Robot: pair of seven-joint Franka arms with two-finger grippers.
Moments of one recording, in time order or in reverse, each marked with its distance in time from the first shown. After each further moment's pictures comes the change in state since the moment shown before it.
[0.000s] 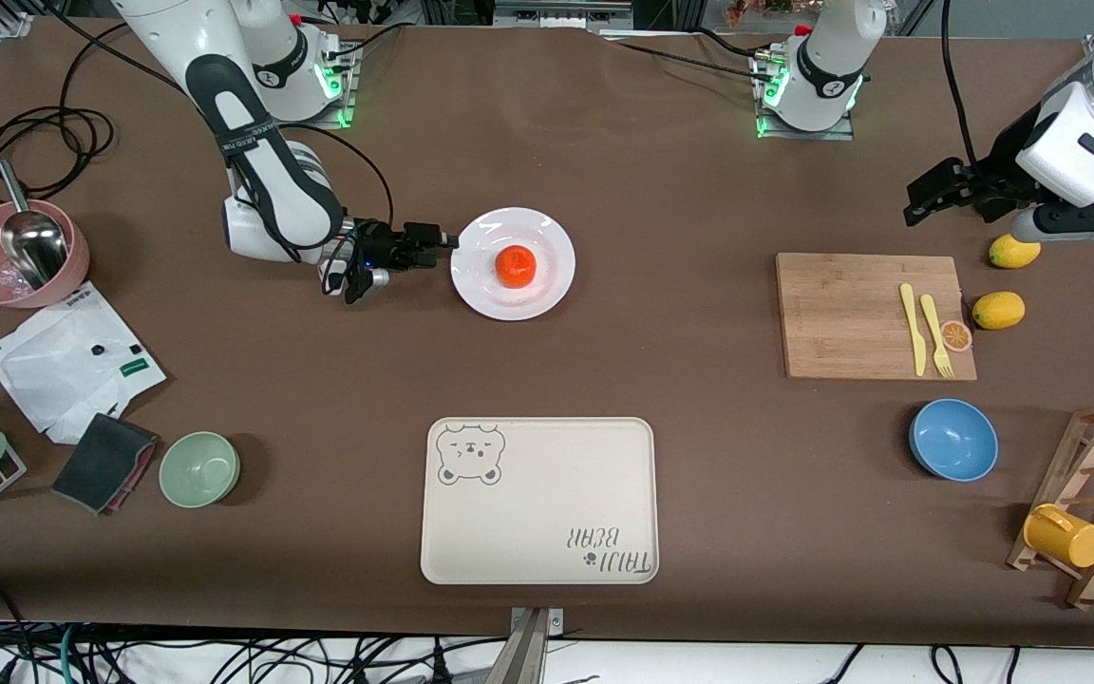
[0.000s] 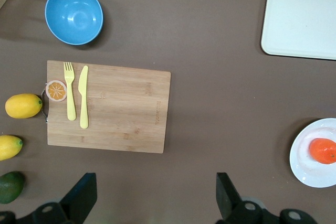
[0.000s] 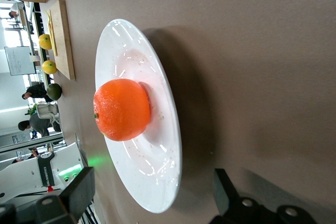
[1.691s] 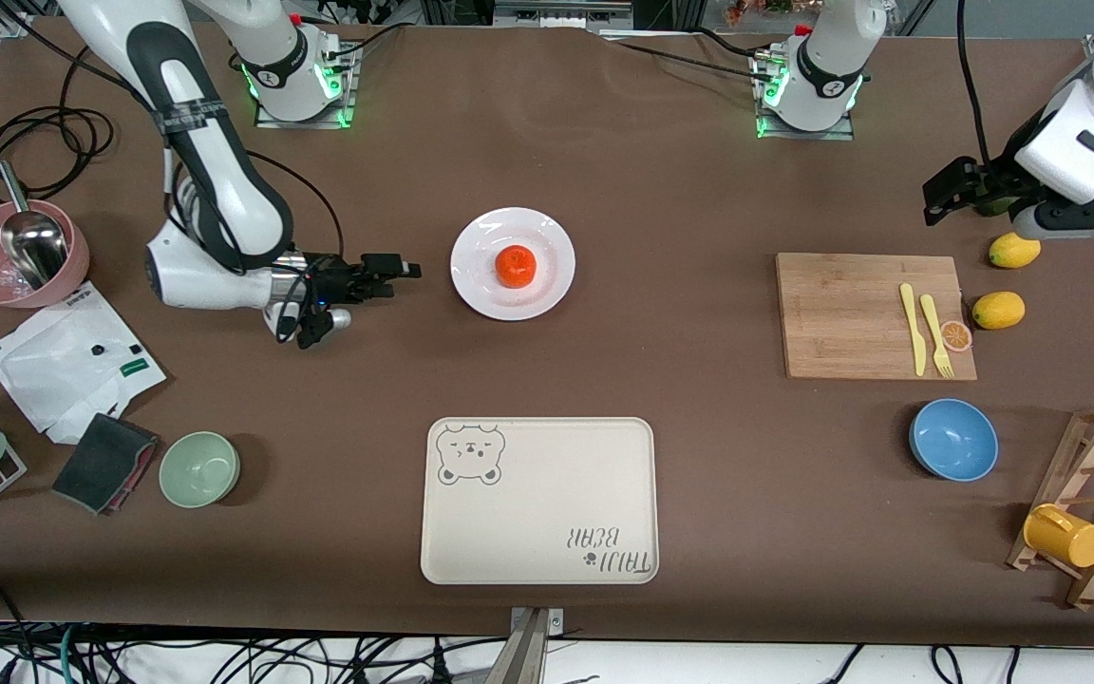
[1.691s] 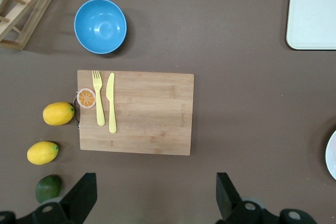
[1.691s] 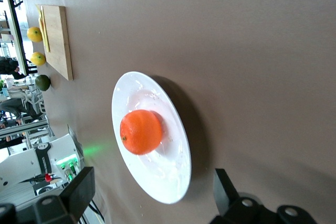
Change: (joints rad) left arm 0.026 -0.017 -0.019 -0.003 0.100 -0.008 0.057; right arm -0.002 -0.010 -0.125 0.262 -0.424 -0.168 0.350
